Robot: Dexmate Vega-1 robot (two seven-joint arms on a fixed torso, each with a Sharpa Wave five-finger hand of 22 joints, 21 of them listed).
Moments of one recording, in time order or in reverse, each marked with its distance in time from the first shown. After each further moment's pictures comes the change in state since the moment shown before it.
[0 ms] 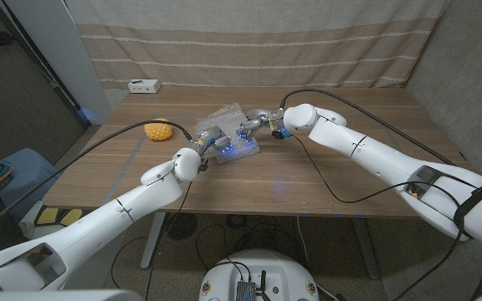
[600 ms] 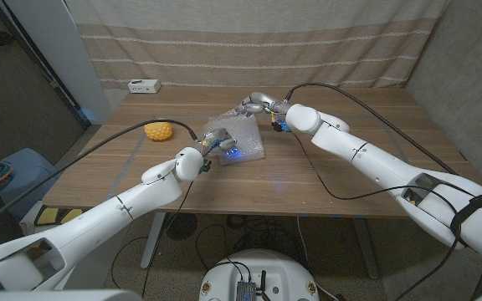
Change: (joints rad) left arm -0.028 0.025 0.042 0.003 0.030 -0.060 -0.054; left_hand -0.005 -0.005 -0.015 -0.001 0.000 0.038 -0.002 0.012 0.019 0.022 0.004 0.022 0.023 0.016 0.002 0.015 -0.008 -0.004 0.004 0.030 -0.003; right arm -0.024 0.039 0.036 0.079 -0.073 0.138 -0.218; right_hand -0.165 -0.044 0.043 0.020 -0.005 -0.124 -0.031 -0.117 -0.131 -0.234 -0.011 -0.194 -0.145 -0.234 0.005 -0.341 -0.236 -0.160 0.004 -0.009 -0.092
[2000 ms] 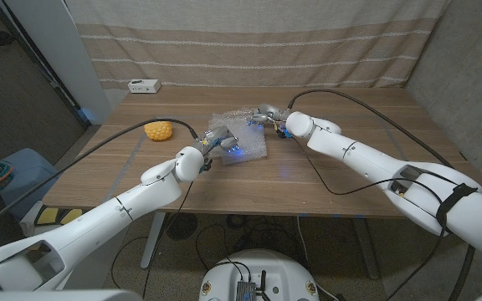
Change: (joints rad) left arm 0.015 -0.009 -0.024 -0.007 0.019 -0.024 0.010; left_hand -0.015 -0.015 -0.004 -0.004 0.000 -0.001 0.000 -0.012 0.018 -0.010 -0.003 0.008 0.033 0.000 0.000 -0.009 -0.018 -0.026 0.000 0.036 -0.004; right arm 0.044 0.047 -0.058 0.187 -0.045 -0.033 -0.085; right_hand -0.022 0.014 0.009 -0.012 -0.007 0.009 0.002 -0.026 -0.046 0.003 -0.007 -0.051 -0.047 0.005 0.002 -0.026 -0.032 -0.018 -0.004 -0.004 -0.019
